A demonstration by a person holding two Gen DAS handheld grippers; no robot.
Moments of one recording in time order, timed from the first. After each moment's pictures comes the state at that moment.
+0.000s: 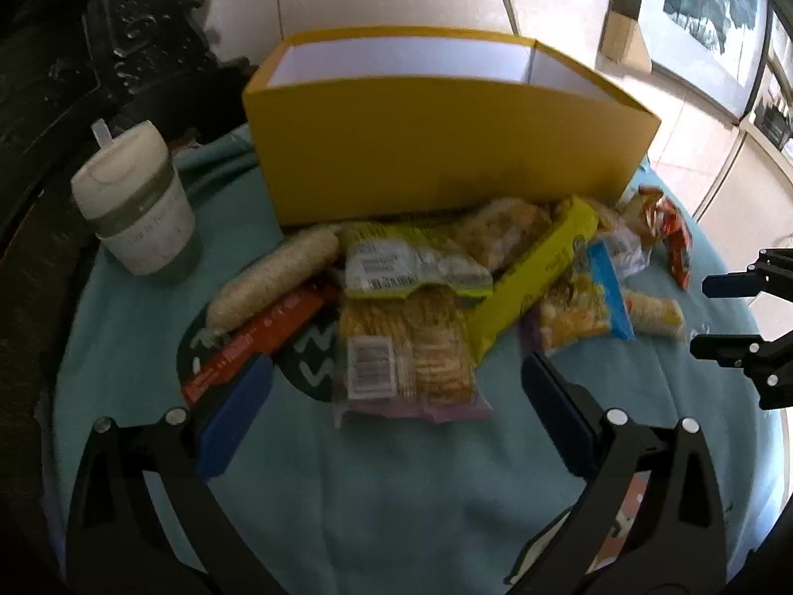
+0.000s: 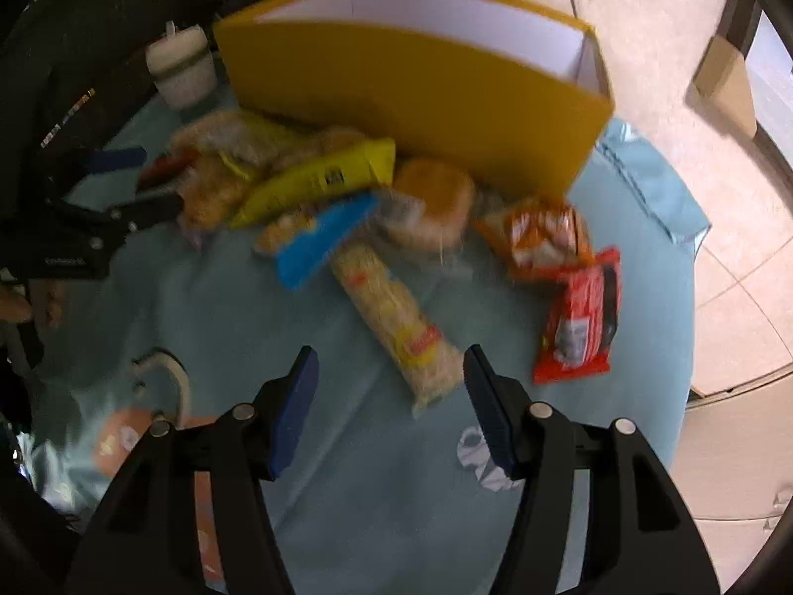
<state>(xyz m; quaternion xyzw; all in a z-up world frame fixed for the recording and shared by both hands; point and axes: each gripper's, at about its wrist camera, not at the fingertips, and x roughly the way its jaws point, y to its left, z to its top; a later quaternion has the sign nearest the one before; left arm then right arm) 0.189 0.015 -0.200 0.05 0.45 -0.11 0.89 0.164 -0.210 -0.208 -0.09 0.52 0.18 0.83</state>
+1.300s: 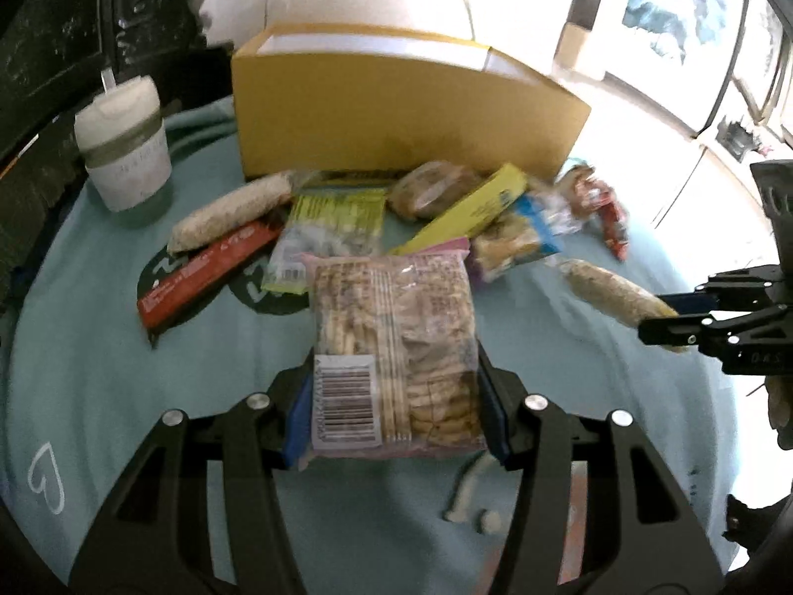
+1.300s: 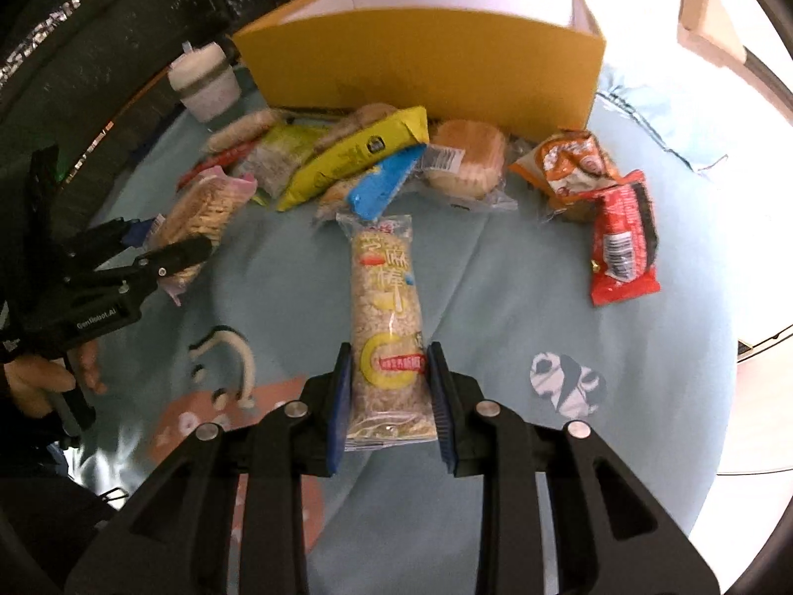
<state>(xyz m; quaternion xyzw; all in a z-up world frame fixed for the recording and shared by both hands) 0.127 0.018 -0.202 0.00 0.43 -0.16 0.89 0.120 -0.214 -0.200 0.00 0.53 0.20 0.83</state>
